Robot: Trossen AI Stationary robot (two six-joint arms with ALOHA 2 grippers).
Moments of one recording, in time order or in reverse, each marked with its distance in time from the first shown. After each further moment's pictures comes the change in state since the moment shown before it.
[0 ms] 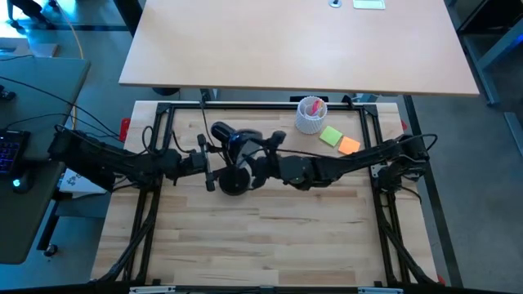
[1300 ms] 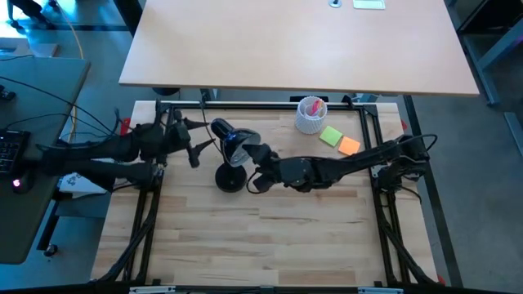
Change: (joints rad) left arm 0.242 -0.285 0.330 -0.871 0.018 -0.012; right arm 0.009 0.000 0.001 -0.006 -0.008 -1.019
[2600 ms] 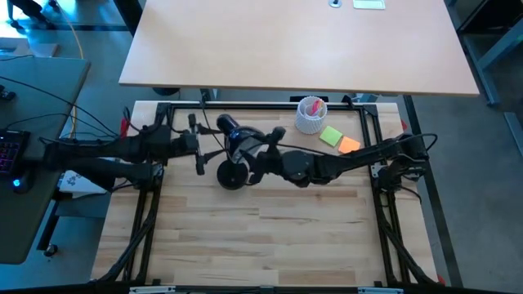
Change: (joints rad) left arm -0.091 0.114 0.000 0.206 0.092 0.090; right arm -0.034 0.002 0.000 0.119 -0.016 1.111
